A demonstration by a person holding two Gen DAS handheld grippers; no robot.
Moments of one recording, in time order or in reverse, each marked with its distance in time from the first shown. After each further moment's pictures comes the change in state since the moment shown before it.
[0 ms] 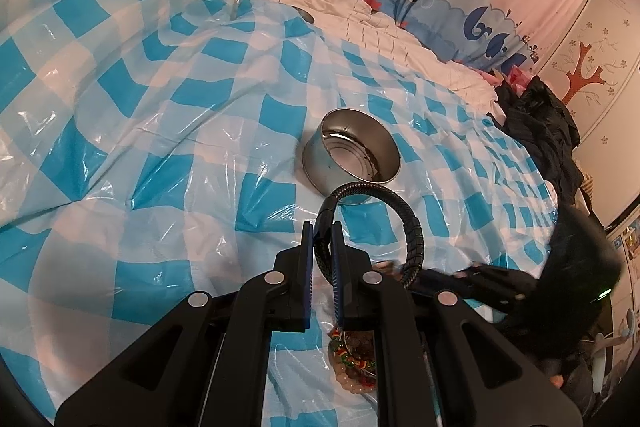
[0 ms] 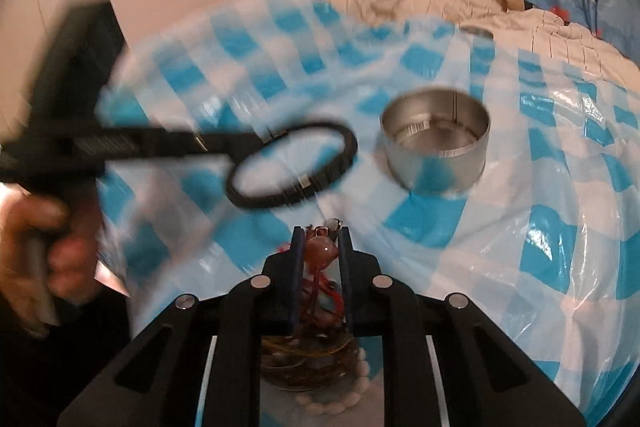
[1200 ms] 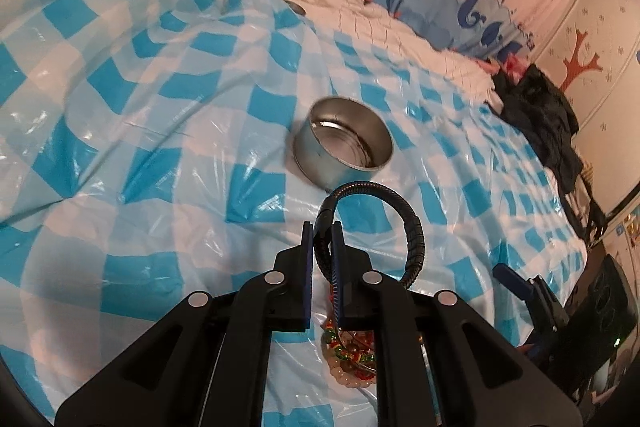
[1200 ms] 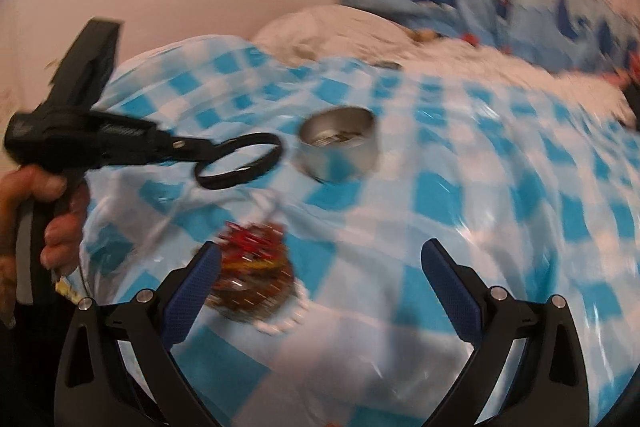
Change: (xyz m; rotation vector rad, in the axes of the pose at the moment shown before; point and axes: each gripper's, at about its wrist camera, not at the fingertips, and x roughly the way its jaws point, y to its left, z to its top) left arm 0.002 -0.005 -0.003 0.029 0.016 -0.006; right arm -0.053 0.019 -0.044 0.016 -0.149 -0.306
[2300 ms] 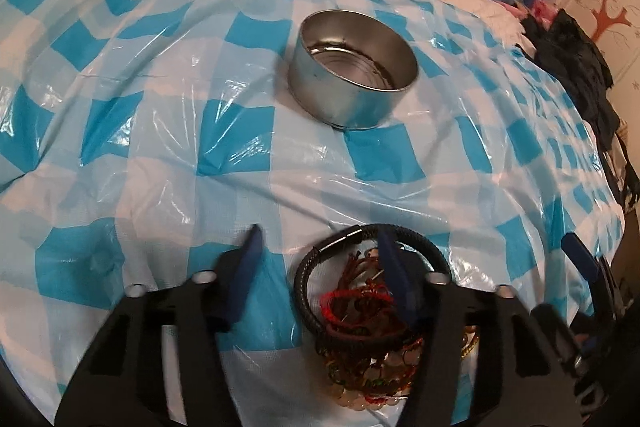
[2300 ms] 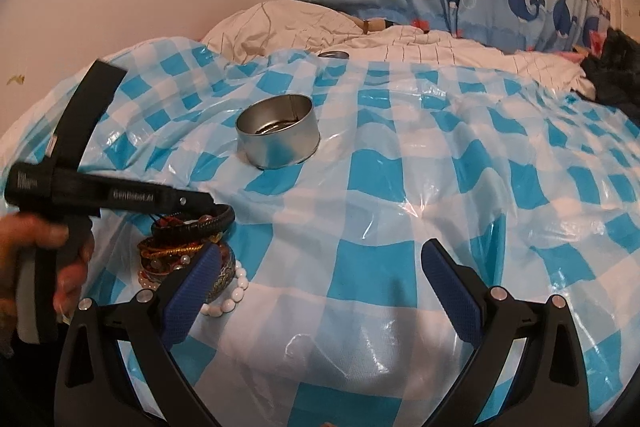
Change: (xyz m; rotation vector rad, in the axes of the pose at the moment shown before) left arm 0.070 -0.026 -0.025 0.066 0.182 0.121; right arm -0.008 -0.033 -0.018 0.116 0.024 -0.179
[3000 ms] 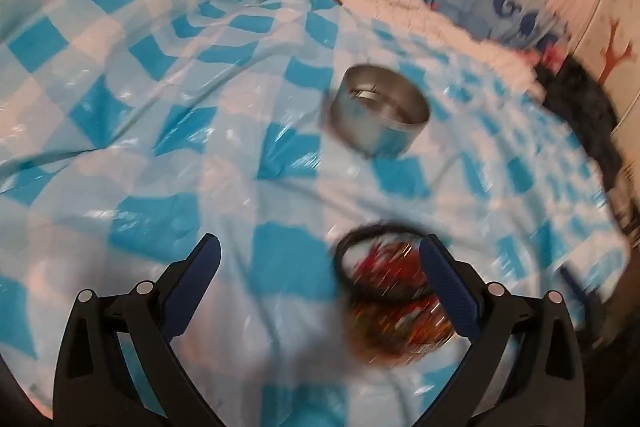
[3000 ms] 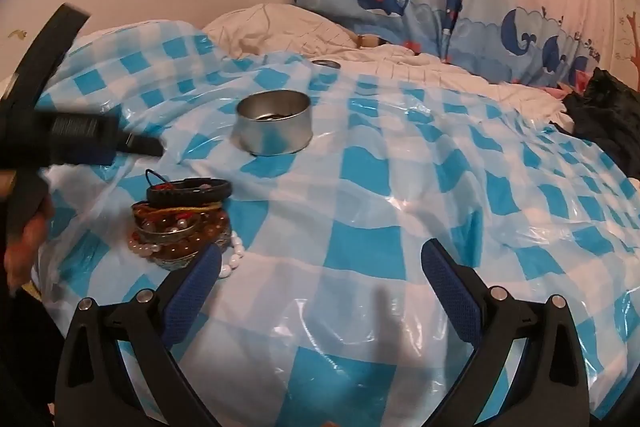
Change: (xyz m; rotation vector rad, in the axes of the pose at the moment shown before) left arm -0.054 0.021 -0.018 -0.103 -0.182 0.025; right arm -0.018 0.021 -0.022 -0.111 -0.047 -0.104
